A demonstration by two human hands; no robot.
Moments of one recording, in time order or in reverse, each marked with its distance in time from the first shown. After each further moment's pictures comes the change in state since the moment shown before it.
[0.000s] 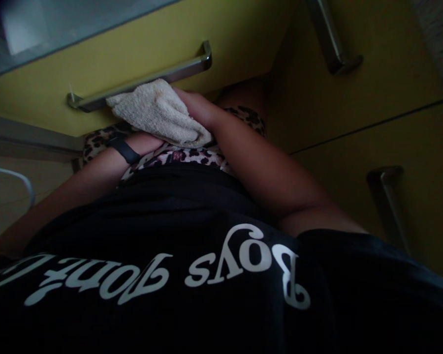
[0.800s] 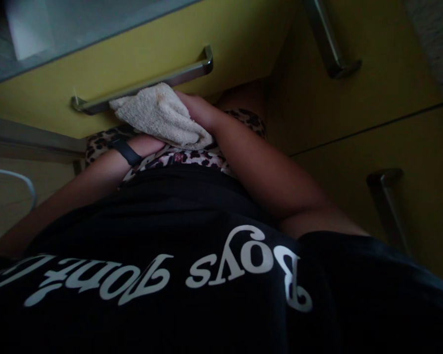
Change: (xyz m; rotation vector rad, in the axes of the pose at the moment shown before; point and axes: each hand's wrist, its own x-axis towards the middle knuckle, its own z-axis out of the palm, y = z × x) left_hand 0.008 -0.014 0.005 0.032 -0.023 -0.012; right_hand 0.002 -0.002 0.002 0.135 -0.007 0.036
